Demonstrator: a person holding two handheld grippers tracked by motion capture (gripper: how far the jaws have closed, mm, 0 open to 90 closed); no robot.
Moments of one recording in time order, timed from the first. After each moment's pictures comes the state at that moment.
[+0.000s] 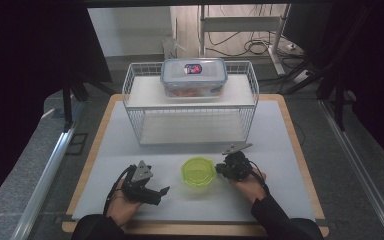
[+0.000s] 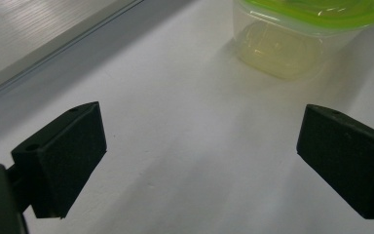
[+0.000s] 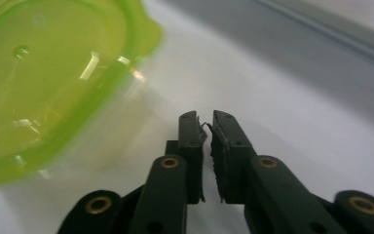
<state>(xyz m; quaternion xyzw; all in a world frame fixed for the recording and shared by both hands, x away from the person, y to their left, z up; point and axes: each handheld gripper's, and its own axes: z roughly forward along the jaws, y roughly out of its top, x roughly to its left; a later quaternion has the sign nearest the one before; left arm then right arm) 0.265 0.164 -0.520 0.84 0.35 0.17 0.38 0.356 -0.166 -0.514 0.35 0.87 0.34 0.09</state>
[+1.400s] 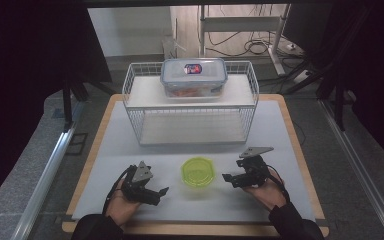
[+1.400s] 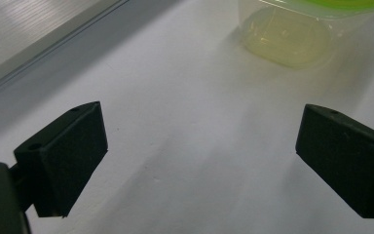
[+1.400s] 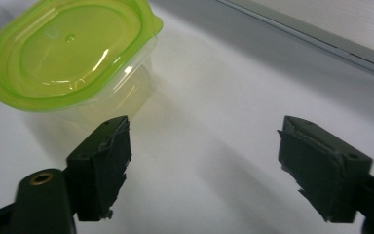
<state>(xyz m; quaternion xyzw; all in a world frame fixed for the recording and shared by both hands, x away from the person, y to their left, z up) 0.267 0.165 -0.525 0.84 0.35 0.18 0.37 0.333 -0.204 -0.491 0.35 0.86 0.37 0.08</state>
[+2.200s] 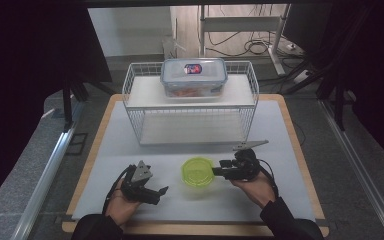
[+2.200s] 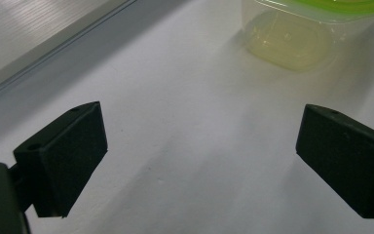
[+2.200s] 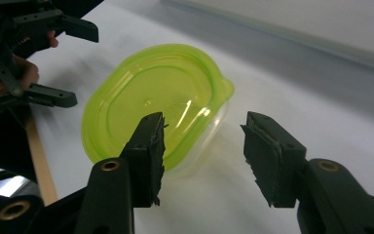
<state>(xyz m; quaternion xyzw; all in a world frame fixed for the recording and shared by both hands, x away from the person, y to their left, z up) 0.268 0.167 -0.524 0.84 0.35 0.18 0.38 0.342 -0.178 -0.480 0.36 0.83 0.43 -0.01</state>
